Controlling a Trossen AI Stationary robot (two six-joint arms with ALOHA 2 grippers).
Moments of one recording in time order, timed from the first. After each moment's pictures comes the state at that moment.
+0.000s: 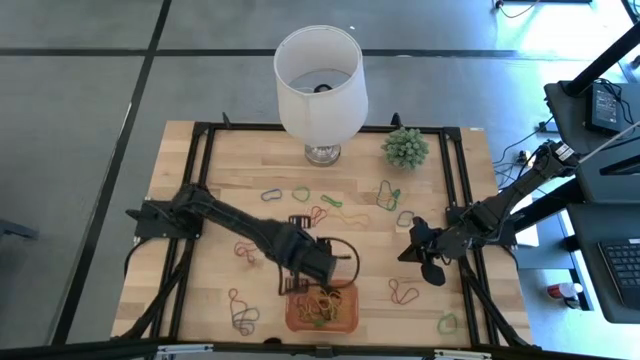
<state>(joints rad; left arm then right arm) -0.38 2.04 2.07 -1.45 -0.24 -0.37 0.65 0.90 0.55 -0.35 0.25 0.68</state>
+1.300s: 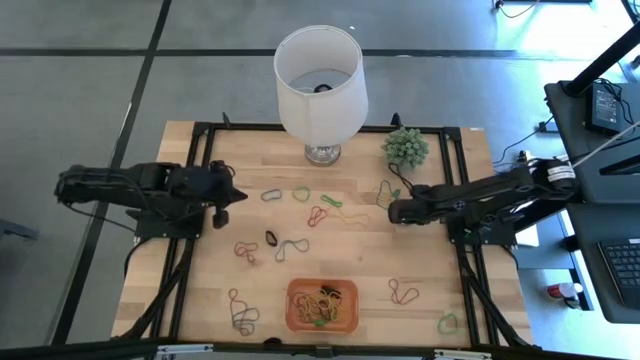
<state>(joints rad) -0.02 0.58 0.65 -0.75 -0.18 -0.19 0.05 1.28 0.55 -0.79 0.18 1.65</state>
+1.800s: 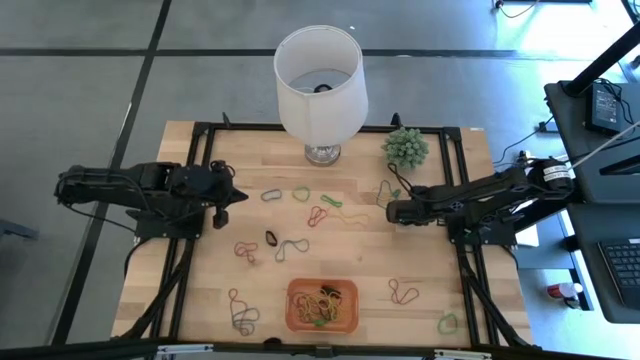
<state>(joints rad) -0.01 0.58 0.65 -0.73 -0.16 -0.17 0.05 1.31 0.55 -0.74 0.18 1.70</state>
